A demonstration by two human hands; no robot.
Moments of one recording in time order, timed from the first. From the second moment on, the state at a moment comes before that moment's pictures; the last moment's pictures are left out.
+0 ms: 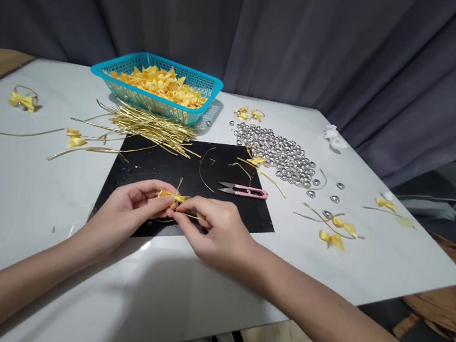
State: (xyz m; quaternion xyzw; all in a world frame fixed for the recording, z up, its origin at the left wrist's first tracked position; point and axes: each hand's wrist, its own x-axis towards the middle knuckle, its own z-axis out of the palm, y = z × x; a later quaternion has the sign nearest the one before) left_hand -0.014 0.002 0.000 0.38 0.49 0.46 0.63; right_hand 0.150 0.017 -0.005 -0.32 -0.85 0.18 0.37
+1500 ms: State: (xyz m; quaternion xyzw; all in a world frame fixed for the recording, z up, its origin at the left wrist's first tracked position) left_hand -0.011 0.000 -0.002 0.40 0.53 0.48 0.57; right_hand 0.165 0.030 0.013 -0.25 -0.93 -0.04 0.27
